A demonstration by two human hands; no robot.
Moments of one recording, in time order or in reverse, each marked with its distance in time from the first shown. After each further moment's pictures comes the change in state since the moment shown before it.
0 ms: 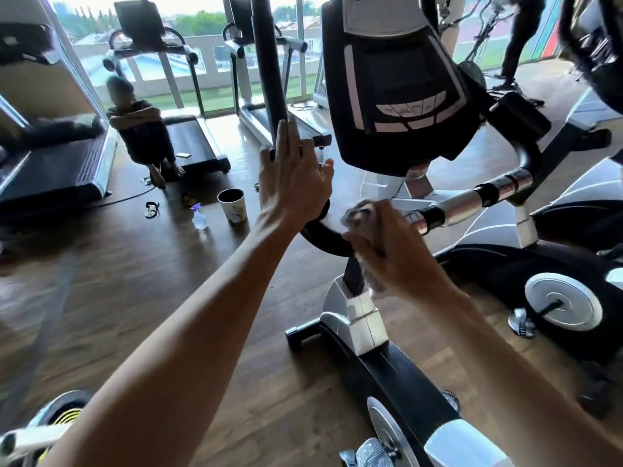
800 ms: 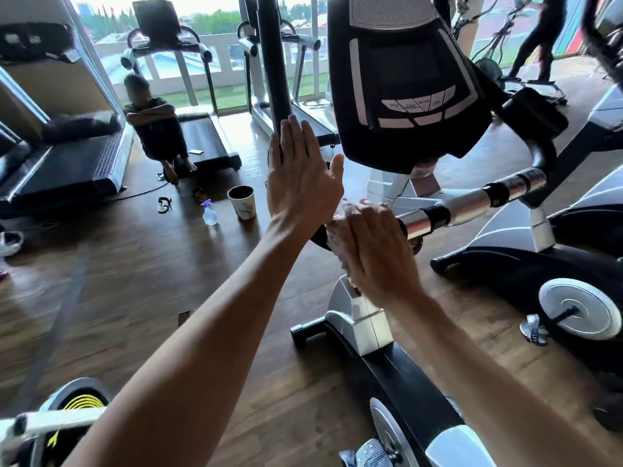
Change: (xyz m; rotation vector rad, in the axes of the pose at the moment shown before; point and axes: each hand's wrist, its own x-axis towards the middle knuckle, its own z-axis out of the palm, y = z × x) left_hand -0.009 0.018 0.011 0.026 0.032 -0.092; right_hand -0.003 0.013 0.035 -0.451 0.086 -0.164
